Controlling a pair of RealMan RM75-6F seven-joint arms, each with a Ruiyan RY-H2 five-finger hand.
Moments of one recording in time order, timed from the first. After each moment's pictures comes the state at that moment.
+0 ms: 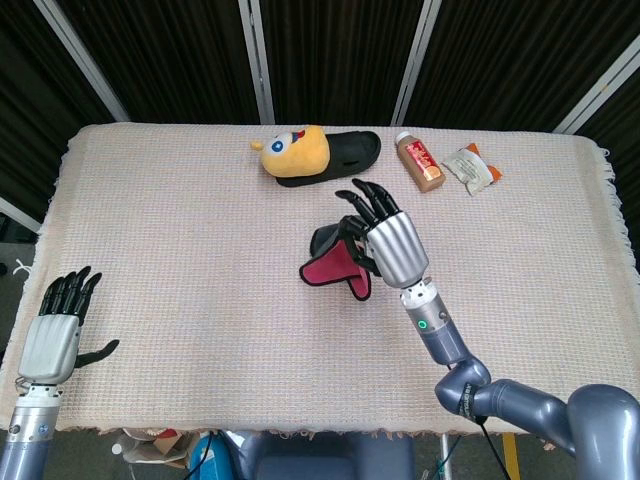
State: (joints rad) left arm -0.13 -1.34 -0.09 -1.58 1.50 1.49 0.16; right arm 0.81 -1.68 0.31 -1.21 -1.56 1.43 0.04
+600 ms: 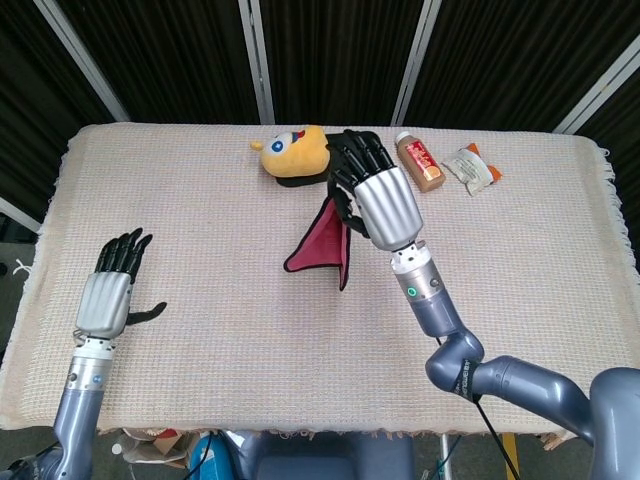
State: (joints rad) left arm -0.31 -1.46 -0.24 -1.63 1.37 1.34 0.28; right arm 0.91 -1.58 0.46 -1.35 -1.43 1.29 -0.15
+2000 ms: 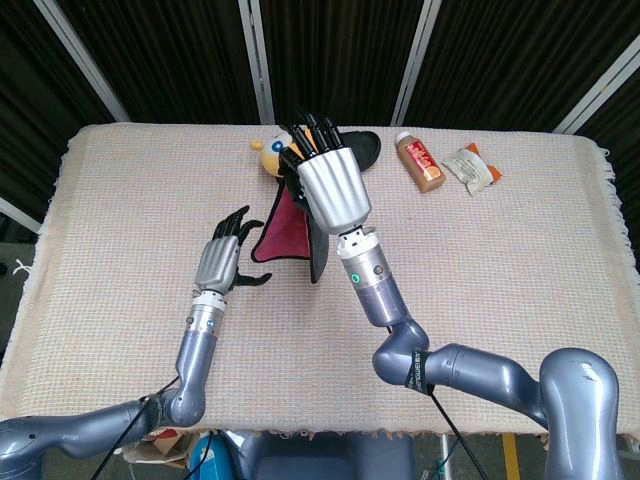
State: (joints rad) left arm -0.69 -1.88 -0.46 -1.37 0.99 1.13 0.30; right arm 1.10 -1.70 0.57 -1.34 -1.25 1.25 -0.42
